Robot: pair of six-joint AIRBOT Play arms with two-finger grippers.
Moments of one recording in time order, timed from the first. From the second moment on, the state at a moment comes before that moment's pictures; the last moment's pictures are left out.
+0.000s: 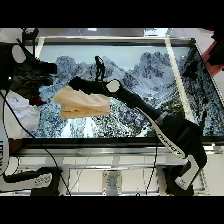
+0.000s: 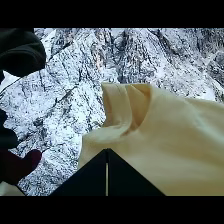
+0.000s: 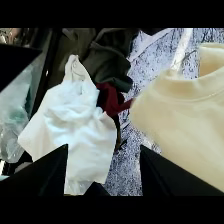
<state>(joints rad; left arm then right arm) -0.08 -1.38 1.64 1.66 -1.22 -1.56 0.71 -1.82 1.69 -0.48 0.46 1.43</state>
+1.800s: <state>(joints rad) -0.07 -1.40 1.64 1.58 -1.15 -1.56 0.44 -2.10 1.69 -0.44 1.03 1.44</state>
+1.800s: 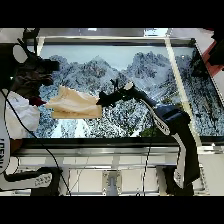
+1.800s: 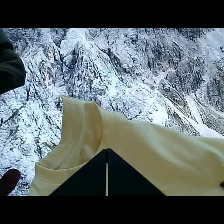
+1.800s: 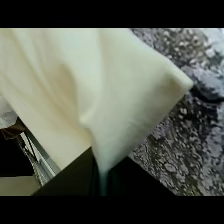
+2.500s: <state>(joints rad) -0.07 -1.40 1.64 1.56 -1.15 -1.56 -0.20 -1.68 1.69 -0.87 1.27 1.51</state>
